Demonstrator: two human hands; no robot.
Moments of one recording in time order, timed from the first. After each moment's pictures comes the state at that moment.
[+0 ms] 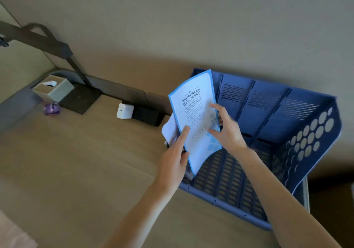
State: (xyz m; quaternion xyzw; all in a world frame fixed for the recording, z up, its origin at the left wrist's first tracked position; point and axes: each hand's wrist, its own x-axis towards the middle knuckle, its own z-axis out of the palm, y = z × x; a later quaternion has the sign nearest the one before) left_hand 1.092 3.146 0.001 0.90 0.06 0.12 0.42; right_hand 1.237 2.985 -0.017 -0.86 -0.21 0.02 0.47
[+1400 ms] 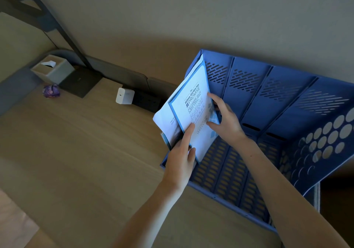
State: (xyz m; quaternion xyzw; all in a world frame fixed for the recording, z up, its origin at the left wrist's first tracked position) left_hand 1.099 3.123 -0.039 0.90 0.11 0.13 0.39; right_hand 1.263 2.997 -0.056 -0.85 -0.23 0.08 0.48
